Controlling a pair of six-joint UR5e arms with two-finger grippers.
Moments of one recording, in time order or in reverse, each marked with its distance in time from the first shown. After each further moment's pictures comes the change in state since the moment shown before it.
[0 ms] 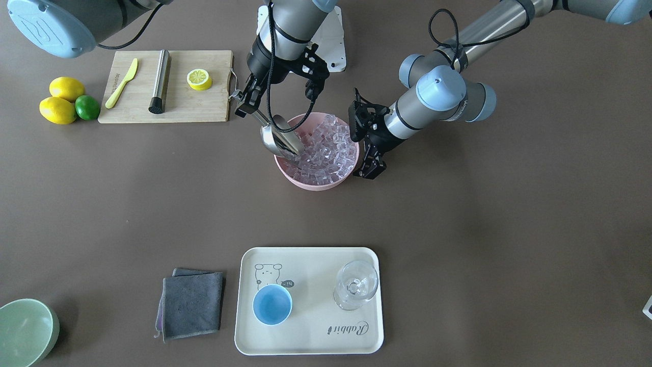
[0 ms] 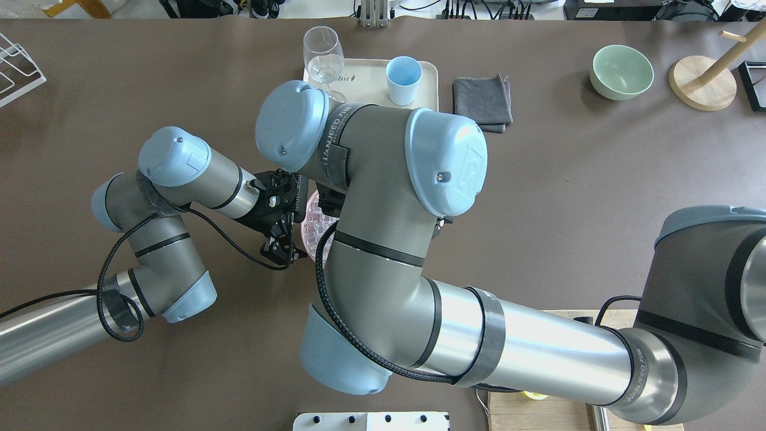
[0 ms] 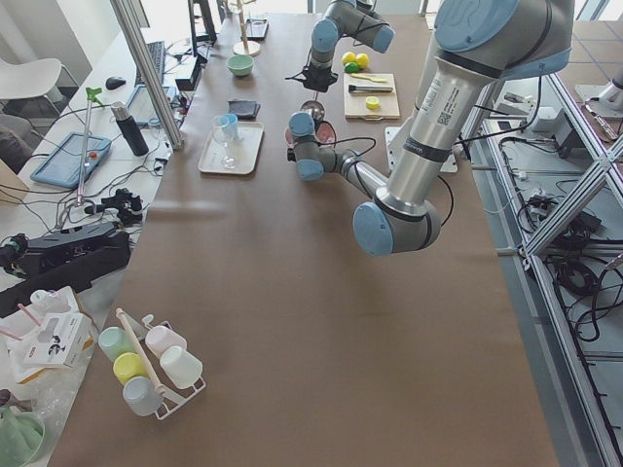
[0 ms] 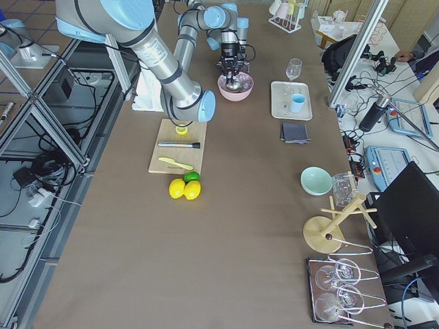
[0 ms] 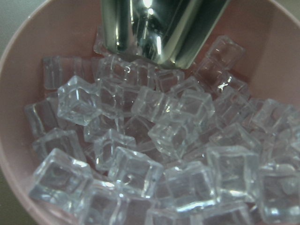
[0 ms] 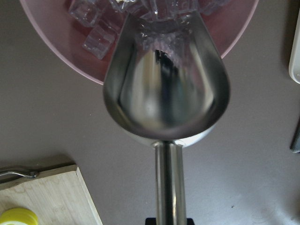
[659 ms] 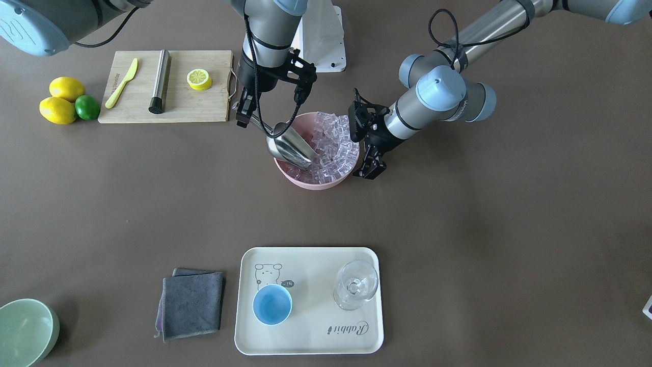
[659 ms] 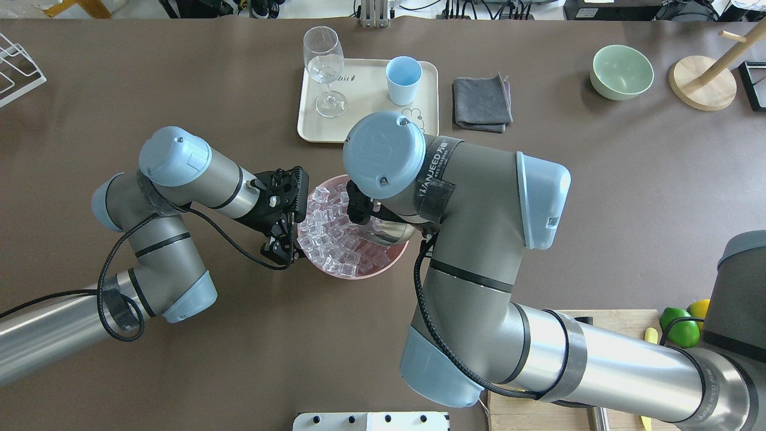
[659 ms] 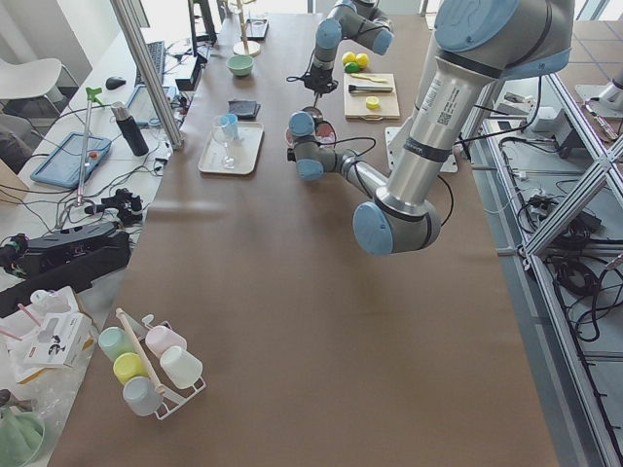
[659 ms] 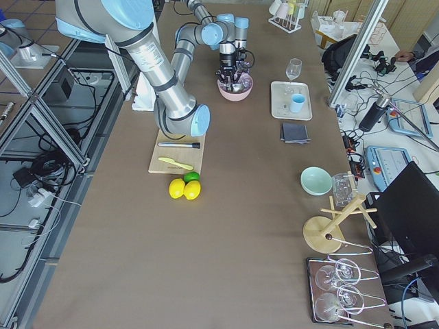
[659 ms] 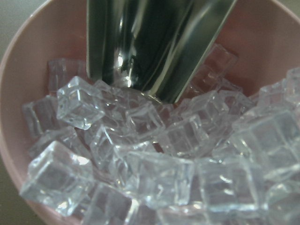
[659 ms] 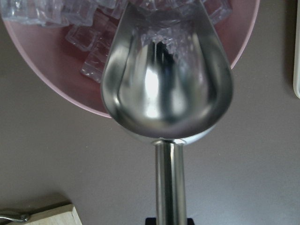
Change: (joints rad) left arm 0.000 -0.001 0.001 0.000 0.001 0.000; right arm 0.000 -0.140 0.071 0.227 0.035 0.067
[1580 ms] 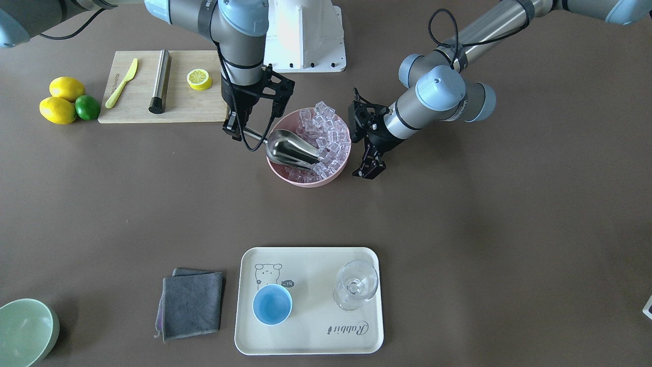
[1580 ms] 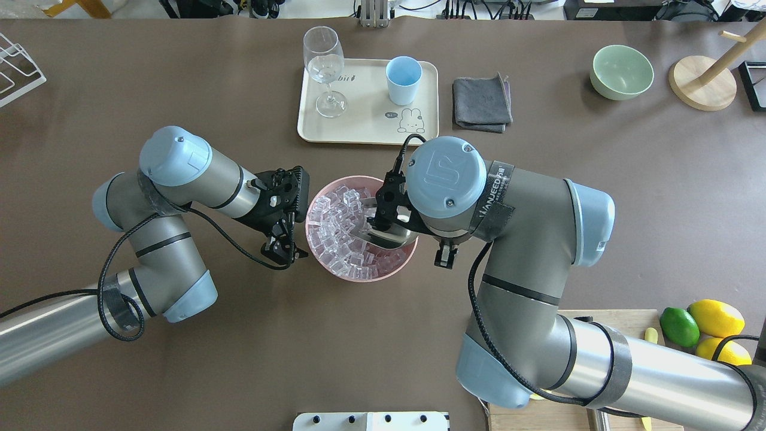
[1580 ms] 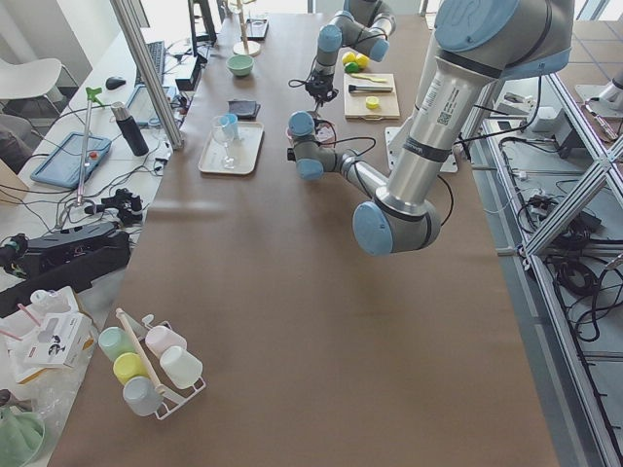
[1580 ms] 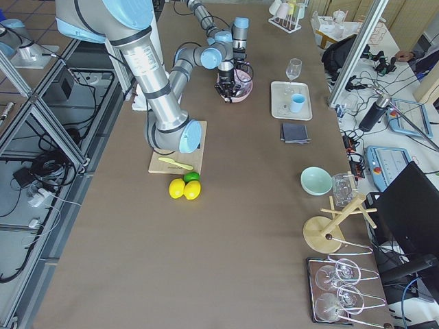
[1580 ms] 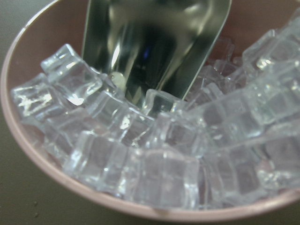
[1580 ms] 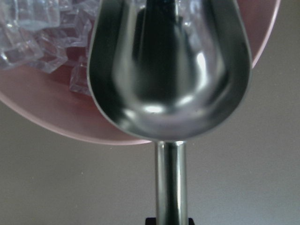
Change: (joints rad) left arm 0.000 -0.002 0.000 0.000 -0.001 0.000; right arm 0.000 -0.187 0.020 0.303 0.056 0.094
